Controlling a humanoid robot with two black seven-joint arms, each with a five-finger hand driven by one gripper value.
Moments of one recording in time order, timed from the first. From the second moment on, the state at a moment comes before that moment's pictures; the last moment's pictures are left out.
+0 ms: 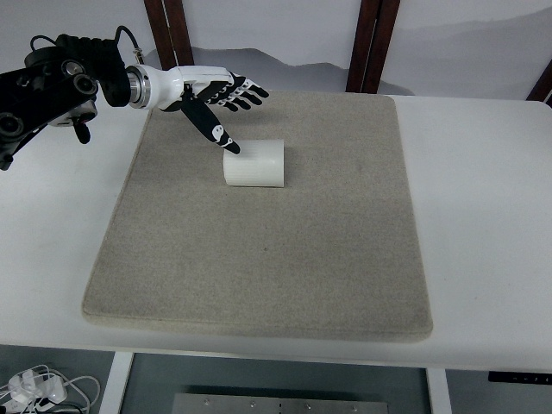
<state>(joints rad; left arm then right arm) -1.24 0.48 -0.27 -0.92 0.84 -0.44 0.03 0.00 0.00 -0.01 0.19 -0.03 -0.01 -0.03</state>
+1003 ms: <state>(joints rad) -1.24 0.30 -0.27 -0.82 1.13 -0.44 0.09 0.00 0.00 -0.01 0.19 -0.03 -0.01 -0.03</state>
